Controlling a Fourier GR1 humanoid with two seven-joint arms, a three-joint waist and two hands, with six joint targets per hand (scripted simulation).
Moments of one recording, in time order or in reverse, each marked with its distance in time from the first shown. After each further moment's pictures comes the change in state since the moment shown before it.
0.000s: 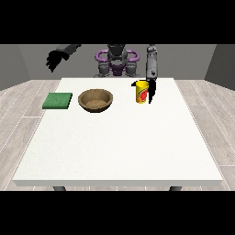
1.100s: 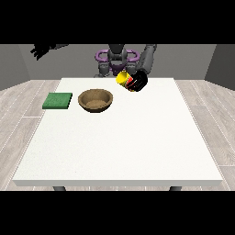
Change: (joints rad) left arm -0.204 0.013 -0.251 0.177 -0.469 0.506 0.252; right arm -0.027 -0.150 -0.120 0.175 -0.125 0.117 0.099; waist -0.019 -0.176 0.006
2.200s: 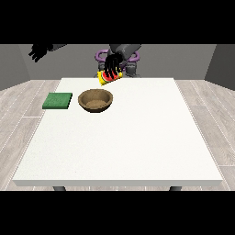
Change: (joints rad) left arm -0.409 -0.085 -0.531 0.177 -0.747 -0.179 0.883; right arm -0.068 -0.024 -0.006 0.254 0.014 0.071 -0.057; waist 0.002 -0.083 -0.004
